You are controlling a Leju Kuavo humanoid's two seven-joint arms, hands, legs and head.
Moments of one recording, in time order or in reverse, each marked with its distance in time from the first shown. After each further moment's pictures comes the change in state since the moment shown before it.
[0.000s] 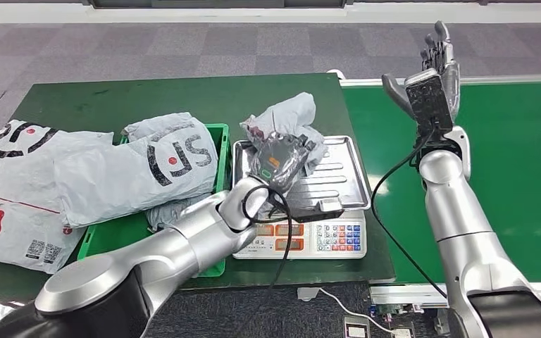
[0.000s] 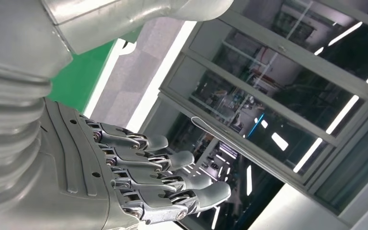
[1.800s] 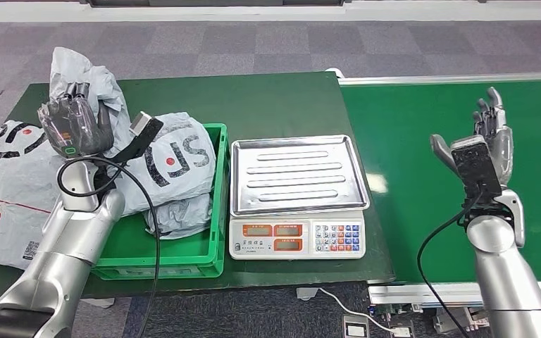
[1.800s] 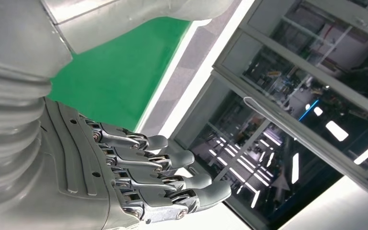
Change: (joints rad) left arm 0.365 0.460 1.199 -0.587 -0.565 0.155 -0.048; right arm 0.390 -0.209 -0.120 -0.345 0.007 -0.016 0.132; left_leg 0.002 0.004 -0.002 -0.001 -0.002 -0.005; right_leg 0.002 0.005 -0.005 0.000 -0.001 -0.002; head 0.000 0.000
